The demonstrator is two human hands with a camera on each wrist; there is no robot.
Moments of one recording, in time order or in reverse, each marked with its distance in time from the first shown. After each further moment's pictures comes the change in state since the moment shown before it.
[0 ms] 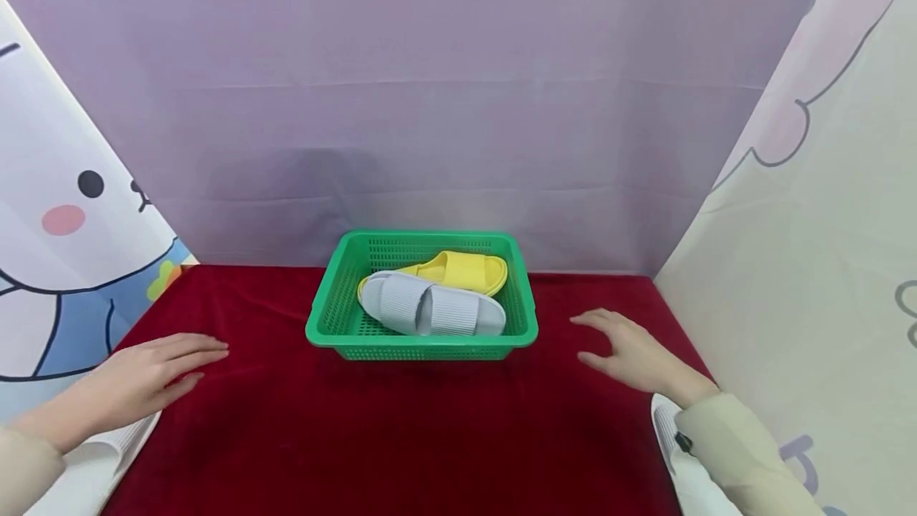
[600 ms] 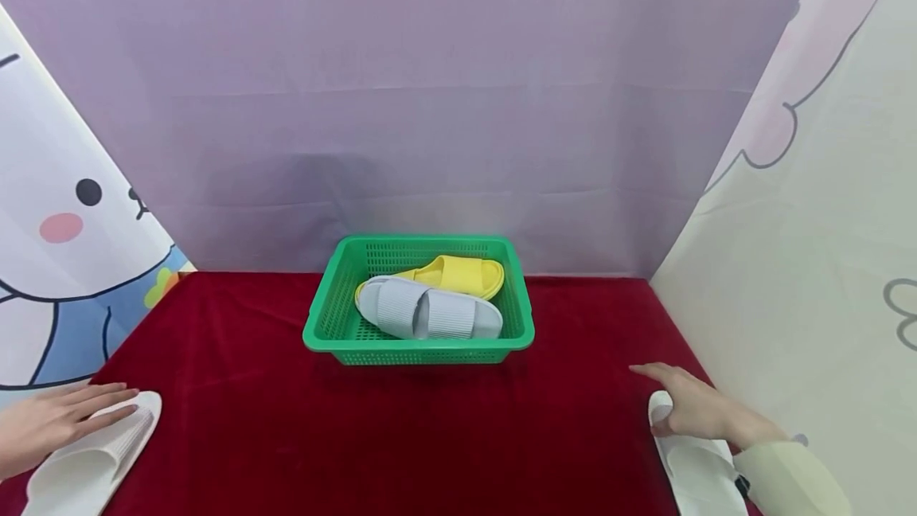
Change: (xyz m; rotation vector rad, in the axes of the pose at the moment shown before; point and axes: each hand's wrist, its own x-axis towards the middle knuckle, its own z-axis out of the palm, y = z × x) left_hand -0.128 -0.067 0.033 0.206 -0.252 0.097; right_hand -0.072 0.062 0.005 0.029 -0.233 0.118
